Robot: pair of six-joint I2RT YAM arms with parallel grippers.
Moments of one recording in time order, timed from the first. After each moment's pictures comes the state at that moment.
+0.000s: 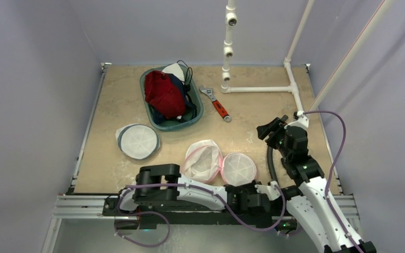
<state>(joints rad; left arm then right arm) -1.62 2.09 1.38 -0.19 -0.66 -0.12 0.25 0.61 0.53 -0.35 0.11 0.73</state>
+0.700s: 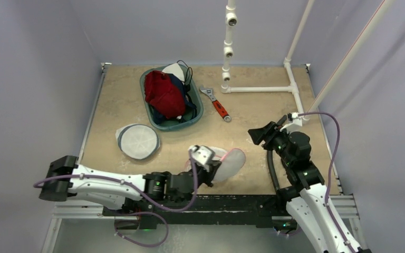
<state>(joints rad) -1.58 1.20 0.75 0.22 -0.80 -0.37 0.25 0.51 0.47 -0.26 -0.11 0.68</state>
